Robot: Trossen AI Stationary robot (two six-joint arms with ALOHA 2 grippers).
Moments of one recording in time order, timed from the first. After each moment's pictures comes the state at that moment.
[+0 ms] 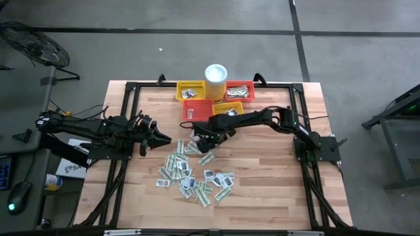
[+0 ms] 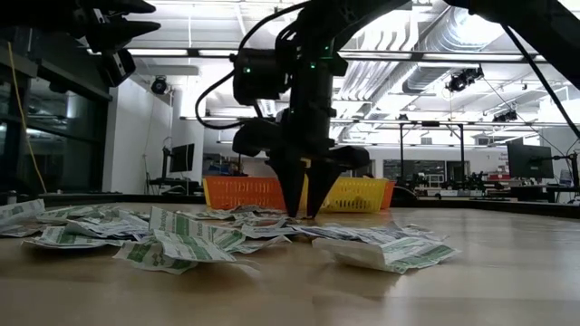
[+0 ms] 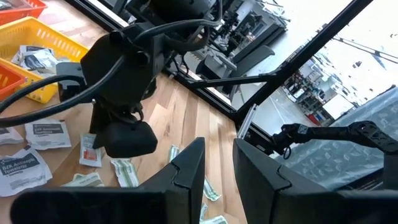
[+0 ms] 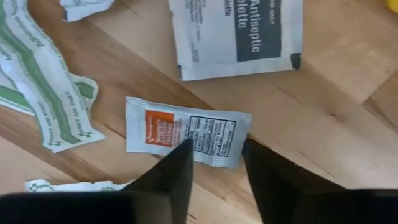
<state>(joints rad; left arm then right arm) -0.15 0.47 0.36 0.02 -0.04 -0.69 -0.06 2.33 1.76 -0.92 -0.07 0.92</state>
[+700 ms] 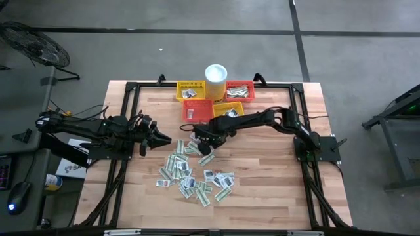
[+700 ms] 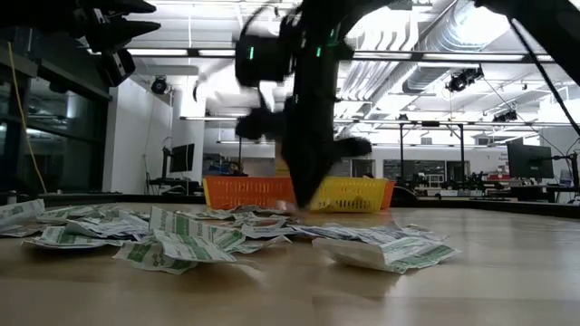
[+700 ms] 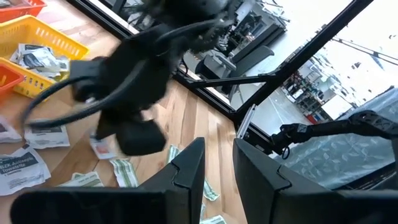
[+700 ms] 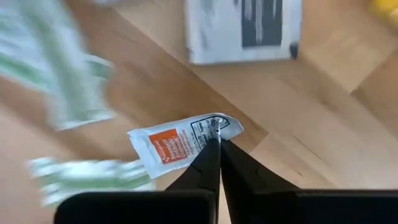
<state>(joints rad) -0.15 0.47 0.36 0.02 -0.05 -0.69 -0.04 2.22 1.75 -0.94 0.01 0.89</state>
